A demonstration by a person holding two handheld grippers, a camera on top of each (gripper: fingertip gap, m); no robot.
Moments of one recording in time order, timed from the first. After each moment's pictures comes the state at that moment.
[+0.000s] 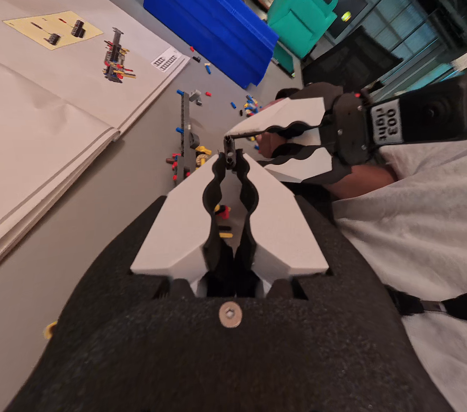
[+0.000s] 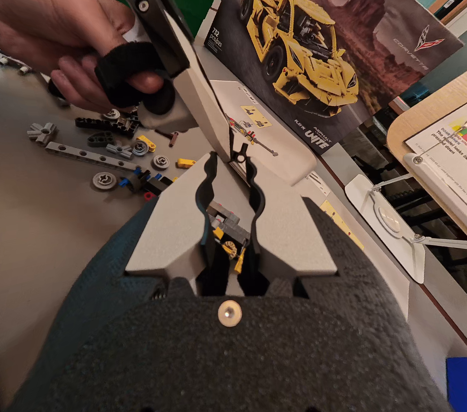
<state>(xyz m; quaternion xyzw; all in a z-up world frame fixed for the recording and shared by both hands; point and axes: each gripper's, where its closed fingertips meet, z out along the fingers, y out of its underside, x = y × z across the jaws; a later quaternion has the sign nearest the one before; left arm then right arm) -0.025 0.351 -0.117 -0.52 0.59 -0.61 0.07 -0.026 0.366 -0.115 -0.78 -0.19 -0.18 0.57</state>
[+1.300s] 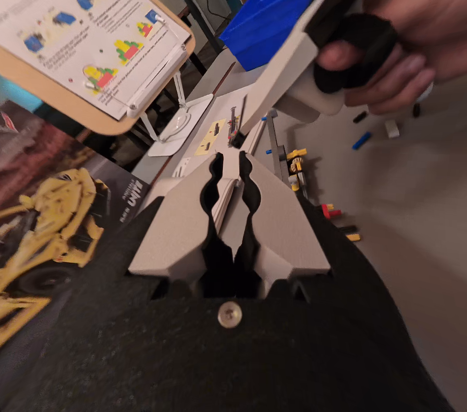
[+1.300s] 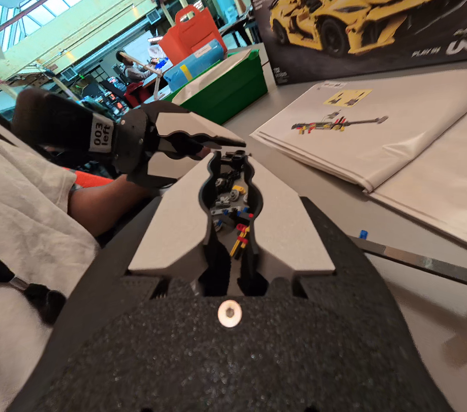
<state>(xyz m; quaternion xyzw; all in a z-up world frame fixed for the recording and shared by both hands) -0.015 0.364 -0.103 -0.32 0.72 -0.32 0.53 -0.023 0.355 -0.091 -0.75 0.03 0.28 0.60</state>
